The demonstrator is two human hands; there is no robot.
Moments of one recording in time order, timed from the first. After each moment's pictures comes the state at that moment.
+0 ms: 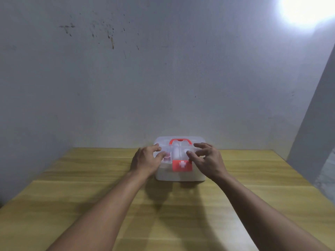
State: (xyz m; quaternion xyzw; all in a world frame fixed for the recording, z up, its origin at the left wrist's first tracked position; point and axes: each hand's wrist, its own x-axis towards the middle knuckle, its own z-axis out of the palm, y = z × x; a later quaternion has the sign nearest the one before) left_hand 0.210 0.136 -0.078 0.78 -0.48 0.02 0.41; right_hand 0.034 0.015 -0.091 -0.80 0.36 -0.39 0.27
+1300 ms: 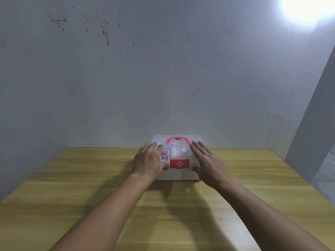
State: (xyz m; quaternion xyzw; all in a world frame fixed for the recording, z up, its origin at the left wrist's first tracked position) left_hand 0.197 0.124 -0.084 0.80 -0.55 0.16 0.18; right_hand 0.020 0.012 -0.101 -0.93 0.31 -0.22 -0.02
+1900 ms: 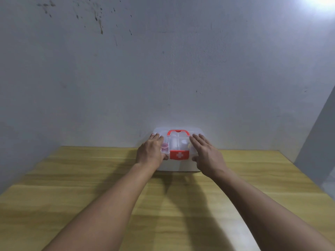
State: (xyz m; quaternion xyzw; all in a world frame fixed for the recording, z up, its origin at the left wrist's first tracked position) left_hand 0.227 0.067 -0.085 0.81 -0.53 0.08 0.24; right_hand 0.055 -0.033 -0.098 -0.91 0.34 -0.23 0.01
